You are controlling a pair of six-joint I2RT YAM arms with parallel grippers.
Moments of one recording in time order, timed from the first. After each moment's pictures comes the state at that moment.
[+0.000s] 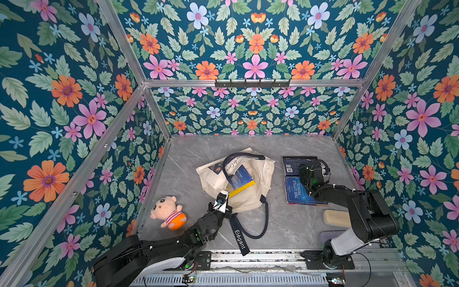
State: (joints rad) left arm -1.02 0.97 0.04 0.85 -0.62 0.03; right arm 0.16 1.58 0.64 0.40 0.16 1.45
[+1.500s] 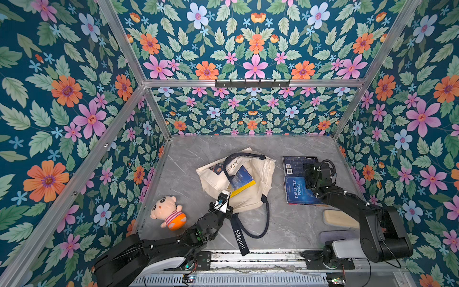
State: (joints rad) left arm -1.02 0.98 0.04 0.85 -0.59 0.03; right arm 0.12 1.36 0.62 0.21 0.08 1.37
